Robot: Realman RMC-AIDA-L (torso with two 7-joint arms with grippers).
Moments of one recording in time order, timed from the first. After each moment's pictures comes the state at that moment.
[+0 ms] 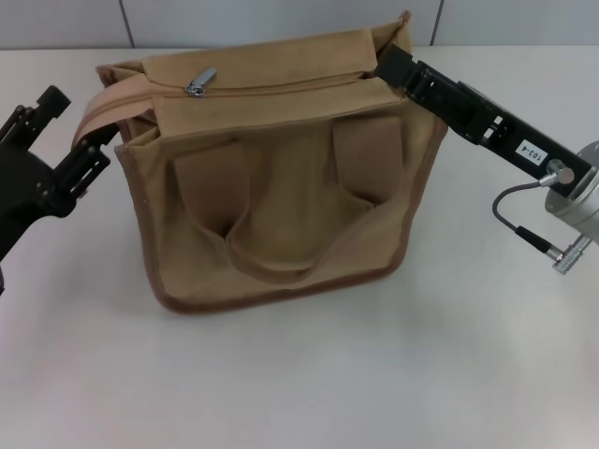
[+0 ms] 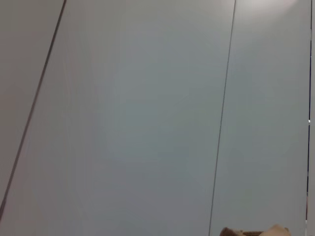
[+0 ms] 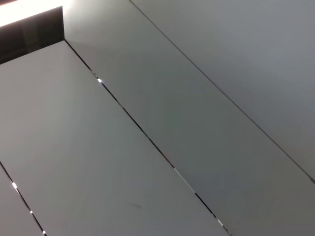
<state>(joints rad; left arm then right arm) -0.38 -2.07 0.00 0.18 1.89 1.75 -0.73 0.64 2.09 -0.30 -0.11 -1.80 -1.74 1.36</state>
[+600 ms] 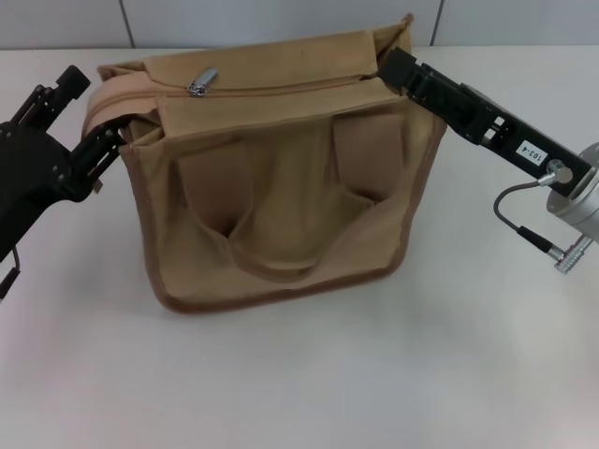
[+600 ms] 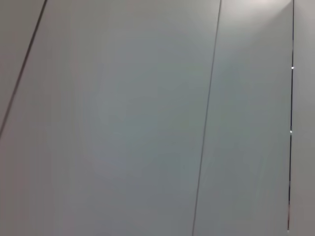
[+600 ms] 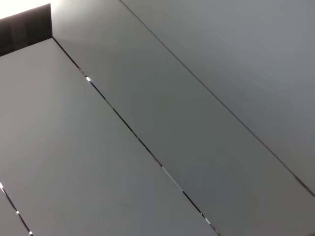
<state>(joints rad) -0.41 -2.07 0.00 0.17 1.89 1.78 -0.74 0.64 2.09 -0.30 -0.12 -1.80 -1.71 1.36</state>
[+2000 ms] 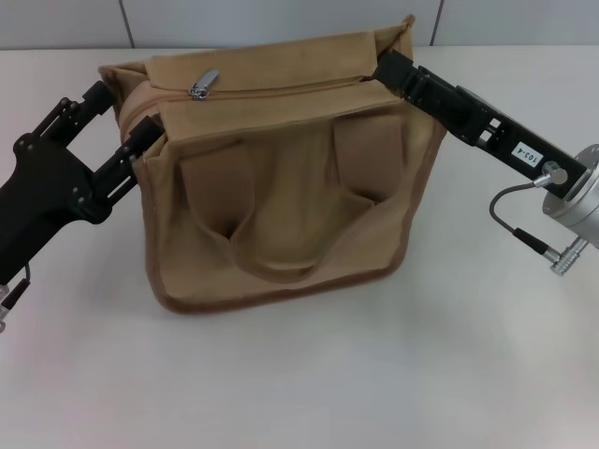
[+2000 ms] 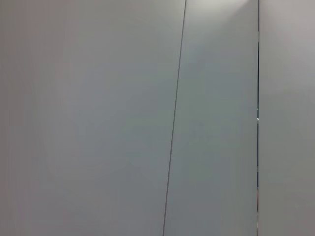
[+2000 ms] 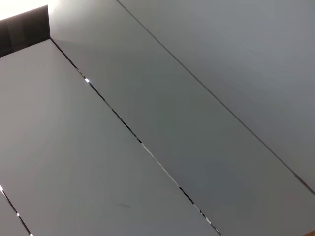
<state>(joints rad) -0.41 -2.07 0.08 0.18 1.90 1.81 -0.71 0.64 2.09 -0.30 -0.11 -1.80 -1.71 1.36</state>
